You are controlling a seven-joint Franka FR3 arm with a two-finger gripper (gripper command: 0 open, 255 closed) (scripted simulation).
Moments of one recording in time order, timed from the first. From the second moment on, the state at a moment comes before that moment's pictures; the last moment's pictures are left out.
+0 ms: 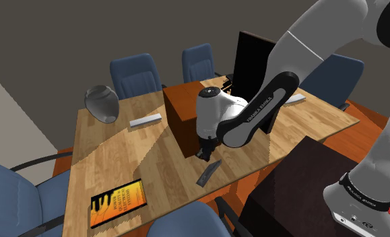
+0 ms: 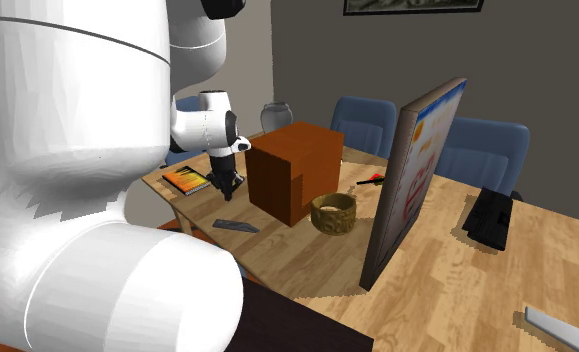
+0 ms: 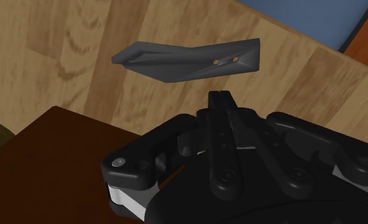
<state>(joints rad) 0.25 0.39 0.27 -2.24 -0.19 2.60 0.51</state>
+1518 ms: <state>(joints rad) 0.57 0.68 -0.04 -2.15 0.08 2.76 1.78</state>
